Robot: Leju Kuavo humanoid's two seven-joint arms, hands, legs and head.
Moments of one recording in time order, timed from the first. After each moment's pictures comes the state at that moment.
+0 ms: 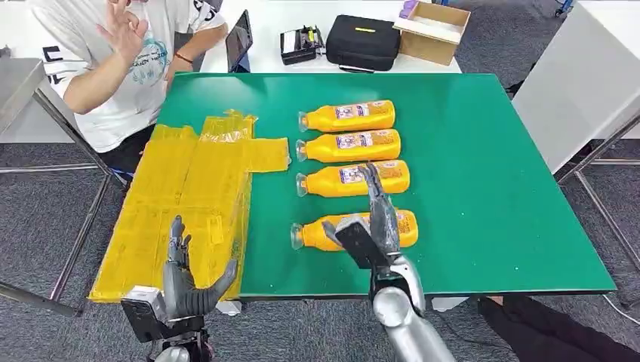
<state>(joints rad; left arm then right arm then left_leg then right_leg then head) 0.08 -0.30 -0.12 -1.36 -0.03 0.10 -0.62 -0.15 0.08 0.39 -1.40 0.67 -0.19 -0.23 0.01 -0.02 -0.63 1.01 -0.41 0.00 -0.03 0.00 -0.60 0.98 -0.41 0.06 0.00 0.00</state>
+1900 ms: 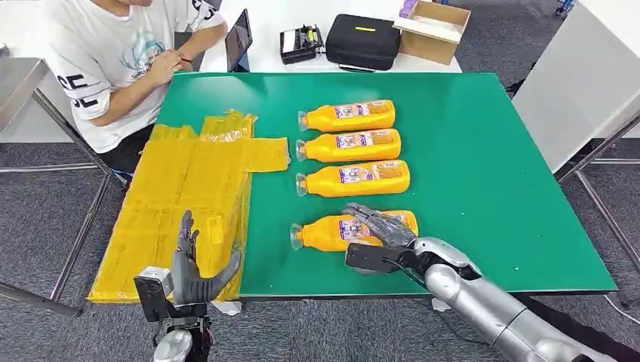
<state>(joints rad) -0.05 -0.30 -0.05 -1.17 -0.05 0.06 -0.62 -0.40 -0.46 0.90 -1.30 0.41 0.20 -0.12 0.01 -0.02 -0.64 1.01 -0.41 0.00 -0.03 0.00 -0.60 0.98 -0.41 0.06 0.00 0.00</state>
